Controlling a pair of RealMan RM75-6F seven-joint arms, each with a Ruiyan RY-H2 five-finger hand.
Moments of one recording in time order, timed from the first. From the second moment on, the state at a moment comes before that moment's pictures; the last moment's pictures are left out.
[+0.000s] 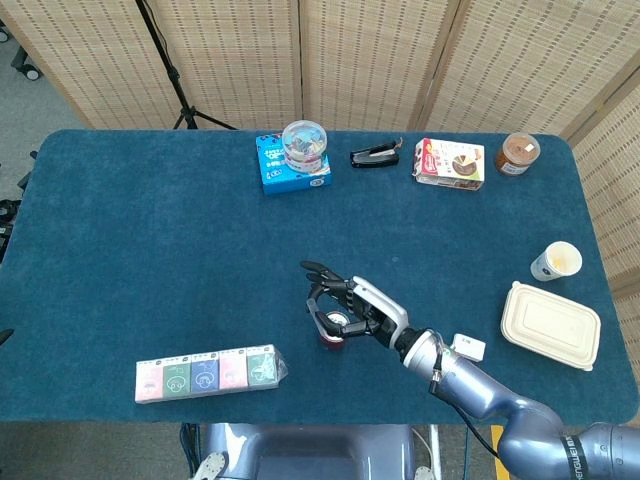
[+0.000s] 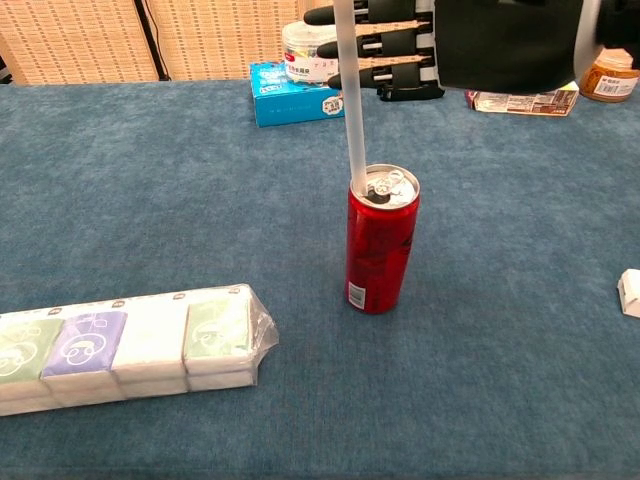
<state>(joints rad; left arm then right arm) -0.06 -0.82 -0.10 -1.70 1.40 1.43 -0.48 0.74 -1.14 0.35 -2.06 -1.25 0.70 1.15</state>
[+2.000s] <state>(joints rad) -0.07 -0.81 -0.09 -1.70 1.42 1.41 -0.51 0.71 -1.22 0.30 -1.94 -1.32 0.69 1.07</state>
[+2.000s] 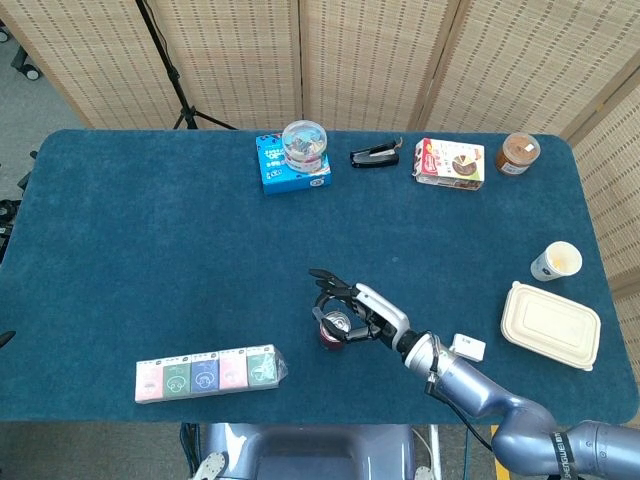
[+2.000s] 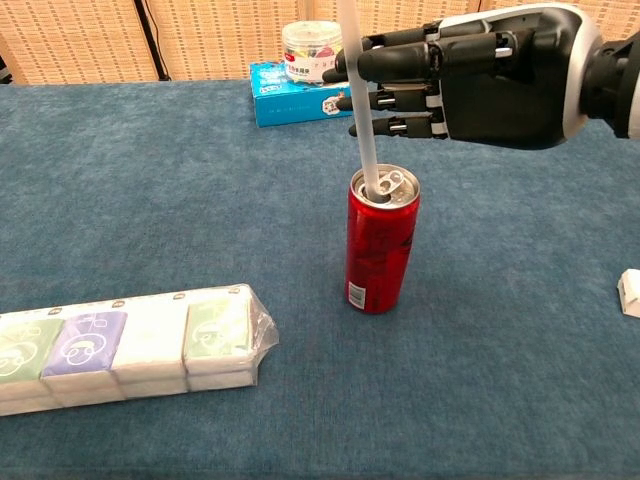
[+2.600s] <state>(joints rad) -0.07 -0.81 -0.08 -1.70 1.42 1.41 -0.50 0.71 -1.26 0.25 -1.86 -1.40 0.71 1.05</state>
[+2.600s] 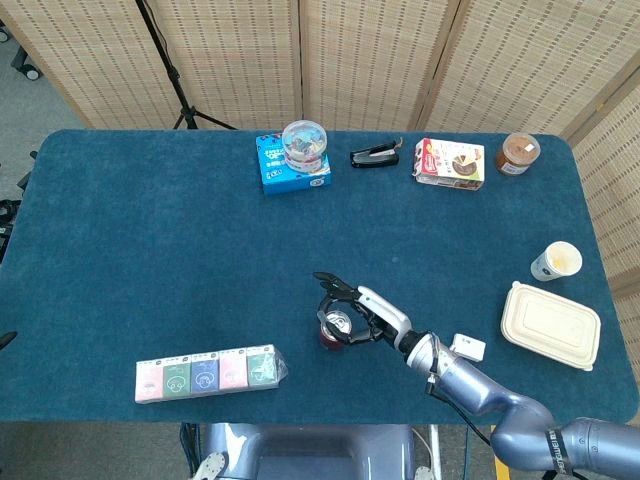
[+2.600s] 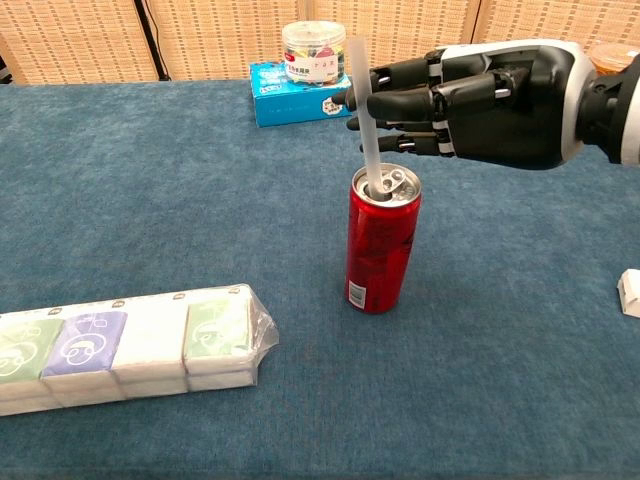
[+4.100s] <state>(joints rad) -0.08 -0.81 -0.08 -1.71 1.42 1.40 -0.49 0.74 -1.31 0.11 -1.71 -1.58 0.85 1.10</state>
